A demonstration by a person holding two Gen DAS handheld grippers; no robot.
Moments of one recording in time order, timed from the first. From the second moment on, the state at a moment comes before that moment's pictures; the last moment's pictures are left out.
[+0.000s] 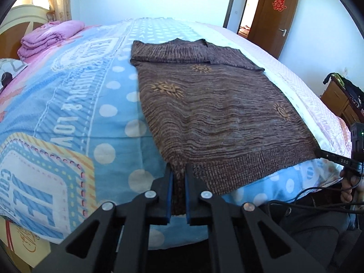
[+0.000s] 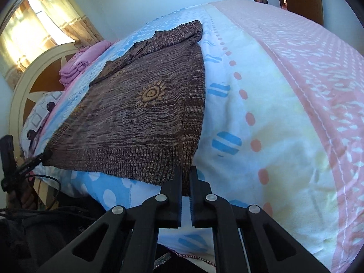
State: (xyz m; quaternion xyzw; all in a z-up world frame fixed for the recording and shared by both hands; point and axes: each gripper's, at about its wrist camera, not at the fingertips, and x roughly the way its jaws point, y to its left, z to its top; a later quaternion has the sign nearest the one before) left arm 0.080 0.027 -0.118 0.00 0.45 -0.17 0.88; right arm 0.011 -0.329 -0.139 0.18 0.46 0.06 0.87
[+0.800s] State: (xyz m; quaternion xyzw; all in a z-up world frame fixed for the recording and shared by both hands) left arm 0.132 0.040 -0.031 -0.05 0.35 -0.18 0.92; right arm 0.033 -0.359 -0.022 0.26 0.30 0.11 0.91
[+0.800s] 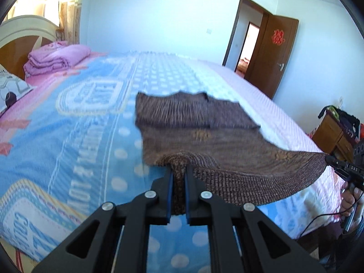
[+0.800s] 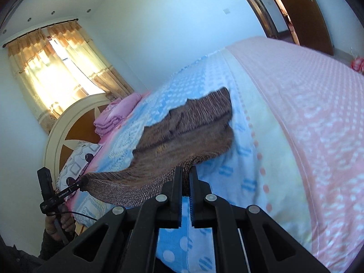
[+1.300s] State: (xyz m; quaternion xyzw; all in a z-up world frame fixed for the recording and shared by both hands) left arm 0.229 0.042 -0.016 -0.08 0.33 -0.15 0.93; right arm 0.147 -0.365 0.030 0.25 0.27 0.11 0.92
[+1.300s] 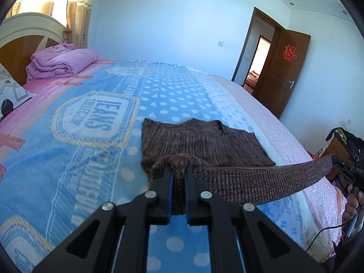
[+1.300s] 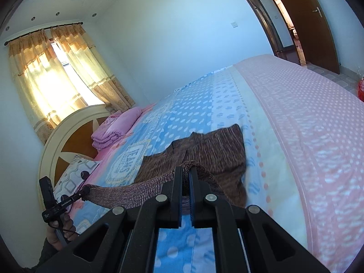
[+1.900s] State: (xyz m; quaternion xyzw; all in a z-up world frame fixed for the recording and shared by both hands) left arm 0.388 -0.007 -0.051 0.00 0.36 -0.11 0.92; right arm 0.324 -0.389 -0.015 0.23 0.35 0.04 0.91
